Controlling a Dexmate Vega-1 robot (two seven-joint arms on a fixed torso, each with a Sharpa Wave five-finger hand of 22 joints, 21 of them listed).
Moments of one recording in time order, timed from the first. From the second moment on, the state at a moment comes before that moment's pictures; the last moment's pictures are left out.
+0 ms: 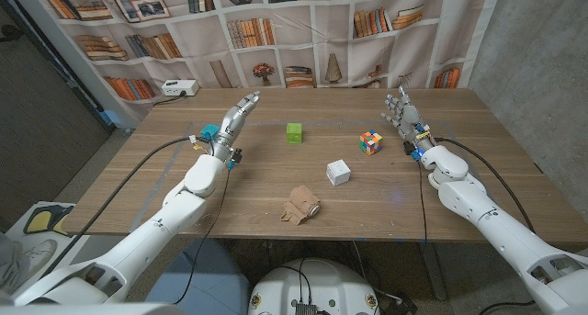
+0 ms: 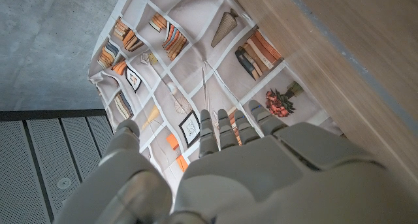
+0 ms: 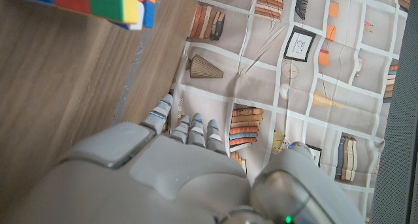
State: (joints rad) left arm 0.86 0.55 0.43 -1.31 -0.24 -0.54 0.16; left_hand 0.26 -0.02 0.48 -0.15 0.18 0.23 -0.07 0.22 0.19 0.14 -0.03 0.24 0.20 0.06 -0.04 0.19 0.18 0.12 0.01 0.20 0.17; right arm -0.83 -0.56 -0.35 -1.27 0.66 0.33 0.11; right_hand 0.20 0.01 0.00 0.00 0.21 0.02 0.04 0.20 0.19 0.02 0.06 0.19 0.19 -0.10 0.00 0.20 0.20 0.09 0.08 0.19 0.17
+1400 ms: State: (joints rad) left arm 0.91 0.68 0.42 -1.47 -0.01 -0.44 0.25; left_hand 0.28 -0.03 0.47 -0.15 0.18 0.20 -0.07 0.20 0.19 0.14 -0.03 0.24 0.20 0.06 -0.04 0.19 0.18 0.12 0.01 0.20 0.17; right arm -0.86 -0.58 -0.32 -1.32 0.68 0.32 0.09; right_hand 0.20 0.01 0.00 0.00 0.21 0.02 0.04 0.20 0.19 0.02 0.06 0.19 0.20 -0.10 0.00 0.20 0.20 0.08 0.08 0.19 0.17
